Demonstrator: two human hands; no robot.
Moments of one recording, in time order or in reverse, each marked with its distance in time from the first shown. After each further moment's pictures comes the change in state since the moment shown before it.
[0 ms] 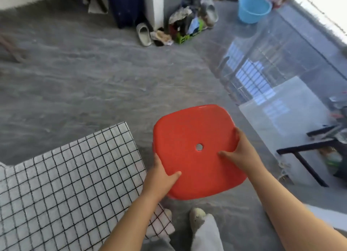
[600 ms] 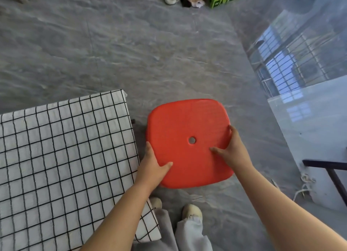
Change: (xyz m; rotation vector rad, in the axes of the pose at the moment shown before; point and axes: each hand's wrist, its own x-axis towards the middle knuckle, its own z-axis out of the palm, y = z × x) left_hand 0.100 -0.094 0.084 -0.040 0.091 -0.199; right_hand 0.110 0.086 0.127 -0.117 -0.109 -0.039
